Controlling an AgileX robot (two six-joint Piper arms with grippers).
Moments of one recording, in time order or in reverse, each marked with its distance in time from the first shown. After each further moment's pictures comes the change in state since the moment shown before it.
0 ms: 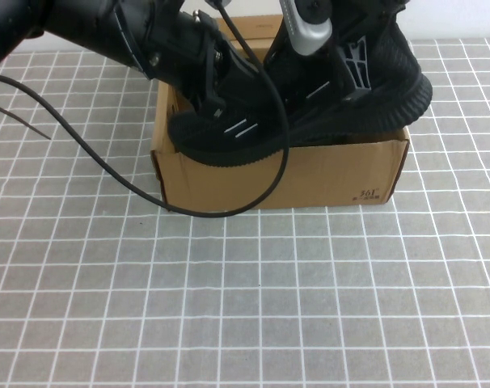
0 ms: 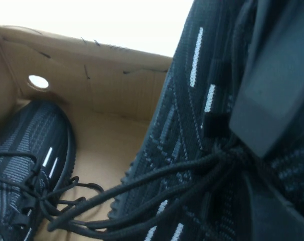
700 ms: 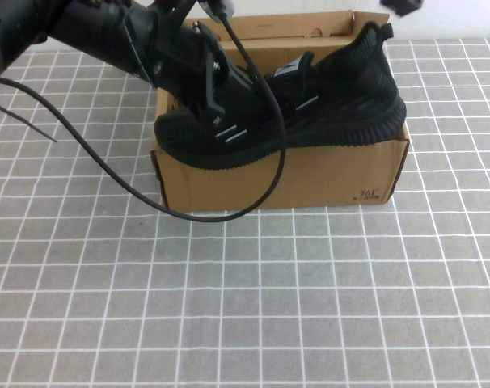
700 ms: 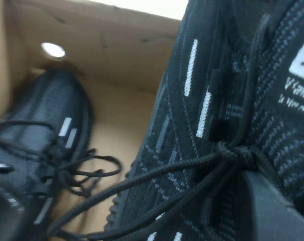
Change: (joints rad) right arm 0.000 -0.213 -0.006 -0.267 -0.039 0.591; left arm 0.000 0.014 0.006 0.071 -0.055 -0.026
